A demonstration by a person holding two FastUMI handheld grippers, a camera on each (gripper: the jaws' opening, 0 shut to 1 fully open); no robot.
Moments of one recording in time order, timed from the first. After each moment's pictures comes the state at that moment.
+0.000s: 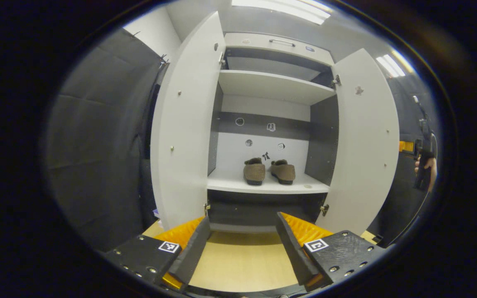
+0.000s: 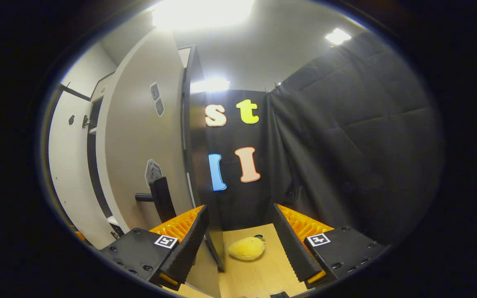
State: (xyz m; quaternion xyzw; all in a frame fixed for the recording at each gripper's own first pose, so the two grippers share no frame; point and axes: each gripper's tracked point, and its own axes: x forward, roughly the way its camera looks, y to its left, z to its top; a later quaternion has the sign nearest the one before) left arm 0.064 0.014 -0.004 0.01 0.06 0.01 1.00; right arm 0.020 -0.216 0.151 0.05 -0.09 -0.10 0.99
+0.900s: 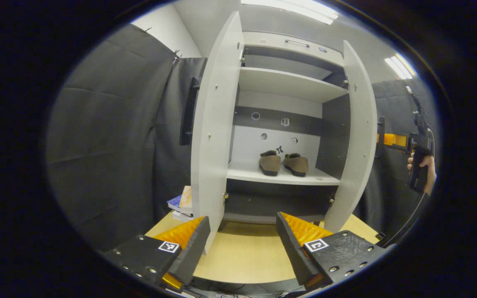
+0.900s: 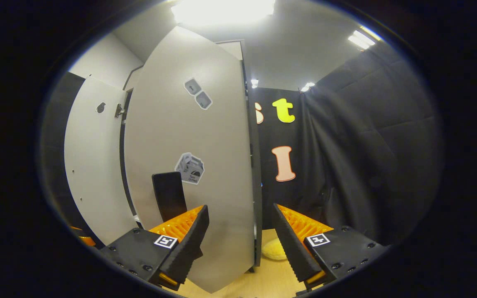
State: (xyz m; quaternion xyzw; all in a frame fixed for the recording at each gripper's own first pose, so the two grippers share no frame) left arm 0.023 0.055 -0.021 -0.01 0.08 0.05 1.00; right arm 0.054 -0.079 0.149 0.03 -0.09 0.01 1.00
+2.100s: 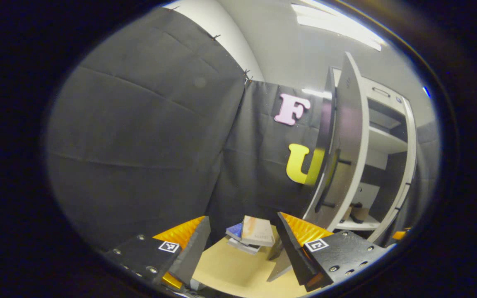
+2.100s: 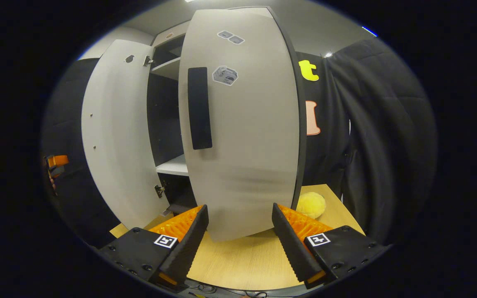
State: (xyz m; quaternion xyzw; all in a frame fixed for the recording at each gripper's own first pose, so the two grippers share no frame) left arm -0.009 0.321 0.113 -0.09 -0.04 0.21 0.97; right arm 0.036 -0.003 -0.010 0.01 0.06 0.06 1.00
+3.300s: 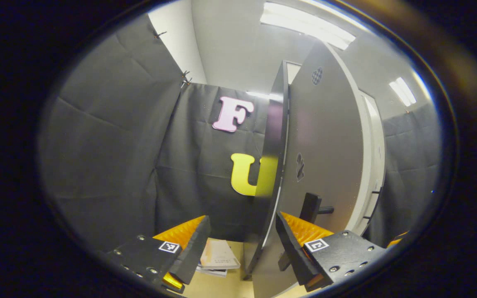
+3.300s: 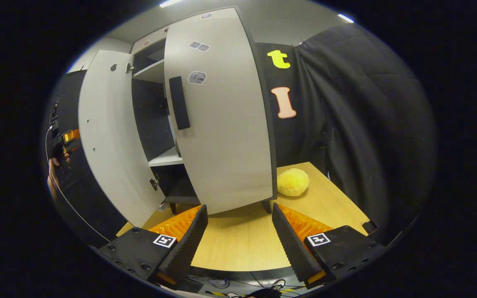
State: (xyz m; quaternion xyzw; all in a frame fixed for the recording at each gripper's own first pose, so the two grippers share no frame) left arm 0.150 0.239 0.175 -0.04 -0.05 0.01 1.00; right arm -0.030 -0.045 -0.040 0.08 0.09 -0.01 0.99
